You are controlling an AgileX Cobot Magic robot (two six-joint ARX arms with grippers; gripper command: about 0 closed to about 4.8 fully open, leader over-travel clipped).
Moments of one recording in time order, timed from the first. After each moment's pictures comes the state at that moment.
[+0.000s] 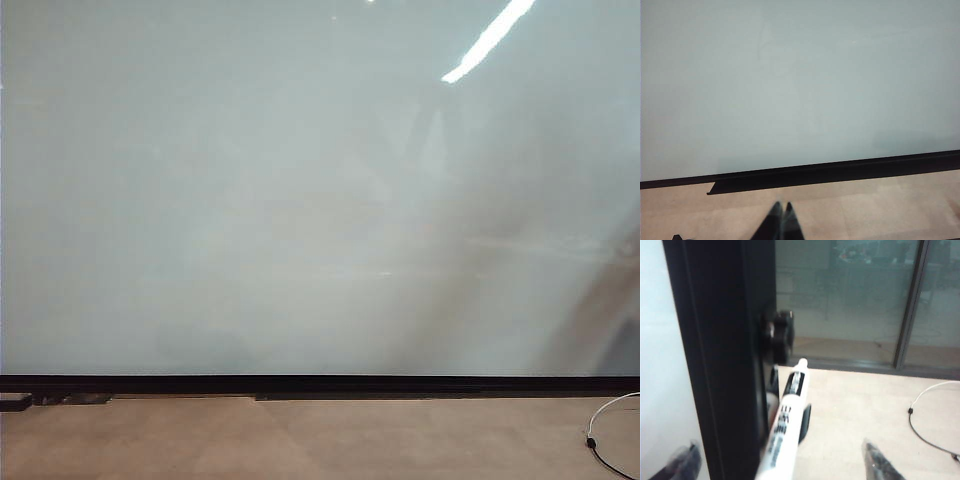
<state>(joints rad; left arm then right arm) 0.04 0.00 0.00 -0.11 0.07 0.12 -0.51 2.00 0.69 1.40 -0.65 0.00</state>
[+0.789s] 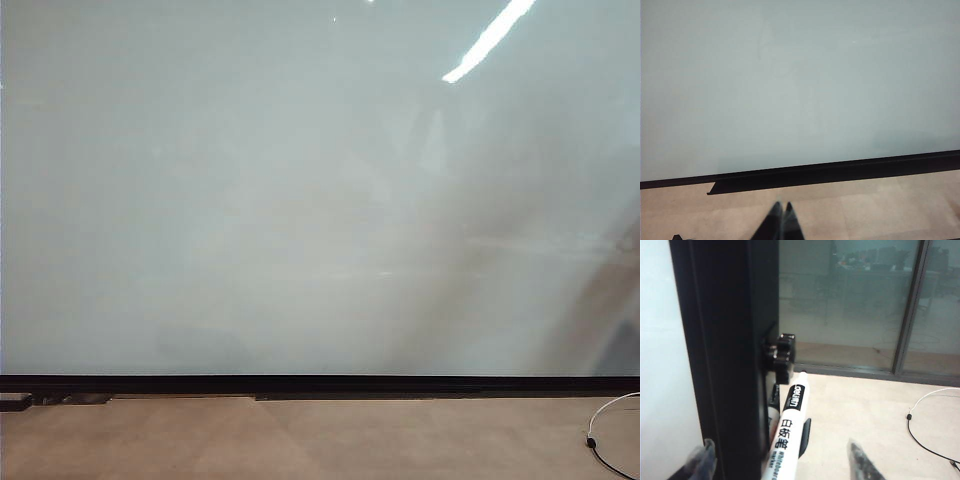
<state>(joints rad) 0.04 0.00 0.00 -0.11 0.07 0.12 -0.51 1.99 0.68 1.40 -0.65 0.00</state>
